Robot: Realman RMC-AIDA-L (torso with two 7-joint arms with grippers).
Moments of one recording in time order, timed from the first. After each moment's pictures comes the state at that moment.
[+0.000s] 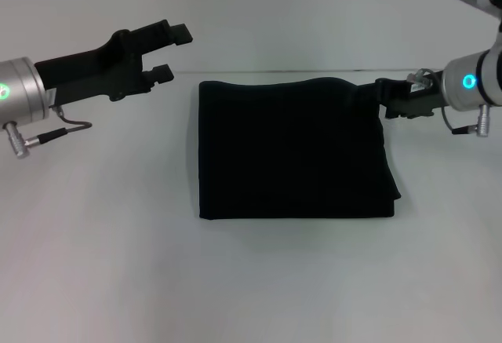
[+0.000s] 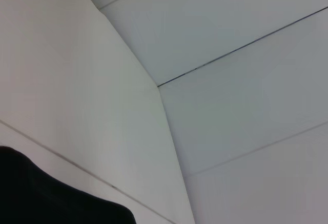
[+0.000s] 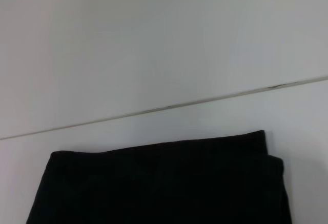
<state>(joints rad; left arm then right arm) -0.65 -2.05 0.61 0.73 1.88 1.36 -2.50 1.00 1.98 -0.81 -0.38 -2.47 -0.82 2.67</state>
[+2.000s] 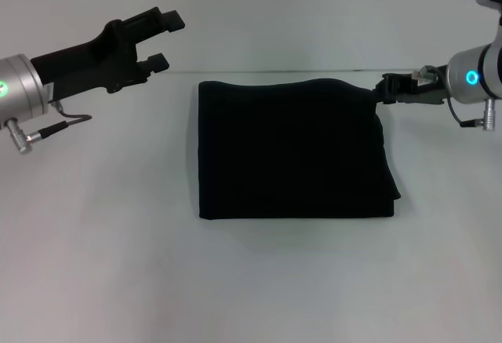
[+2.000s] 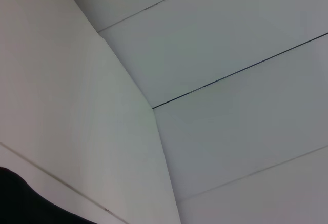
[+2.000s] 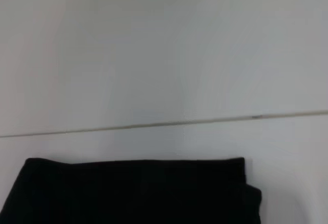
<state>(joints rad) -0.64 -2.05 0.61 0.69 1.81 1.31 -2.46 0.99 1.98 -0.91 -0.41 -2.47 -0.75 2.66</state>
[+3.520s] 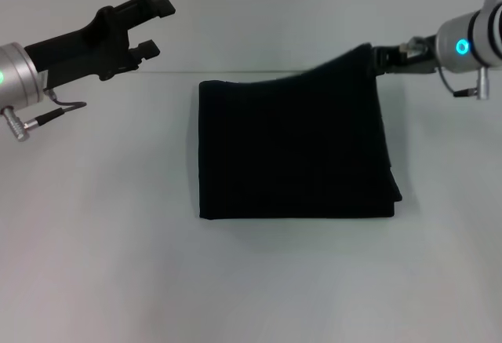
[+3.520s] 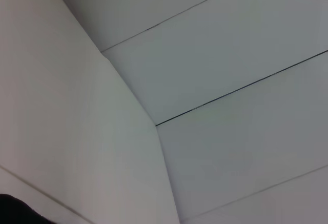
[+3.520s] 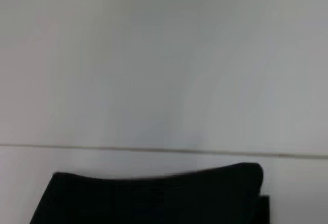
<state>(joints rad) -0.65 -2.04 0.60 0.68 1.79 1.27 -2.46 0.99 2.02 -0.95 -0.63 -2.58 -0.86 2.77</state>
